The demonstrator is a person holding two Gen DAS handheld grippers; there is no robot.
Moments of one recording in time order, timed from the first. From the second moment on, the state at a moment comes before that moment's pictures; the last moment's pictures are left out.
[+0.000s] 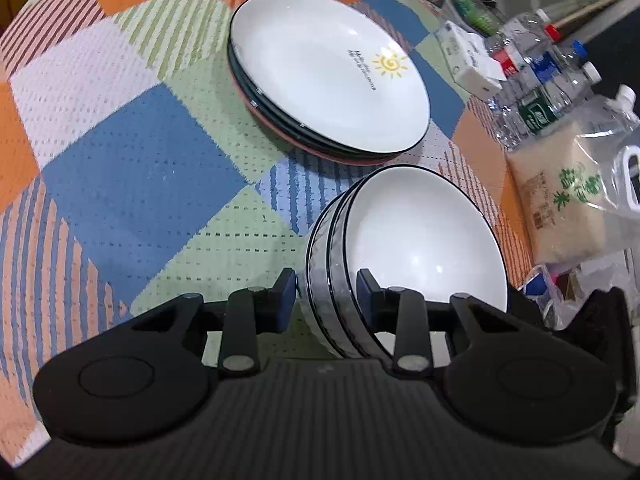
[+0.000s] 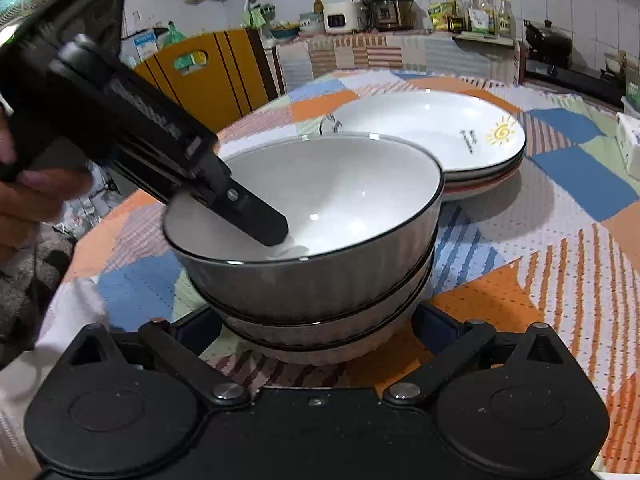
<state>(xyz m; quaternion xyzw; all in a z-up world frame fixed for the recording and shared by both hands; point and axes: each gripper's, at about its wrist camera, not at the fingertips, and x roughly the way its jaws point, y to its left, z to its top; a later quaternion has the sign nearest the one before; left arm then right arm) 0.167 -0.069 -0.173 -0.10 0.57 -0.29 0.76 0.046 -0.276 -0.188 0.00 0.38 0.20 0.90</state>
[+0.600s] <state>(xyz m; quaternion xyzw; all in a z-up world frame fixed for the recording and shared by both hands) 0.147 -0.074 -0.156 -0.06 0.57 -0.31 0.76 0.020 -0.261 -0.193 0.00 0.33 0.17 0.93</state>
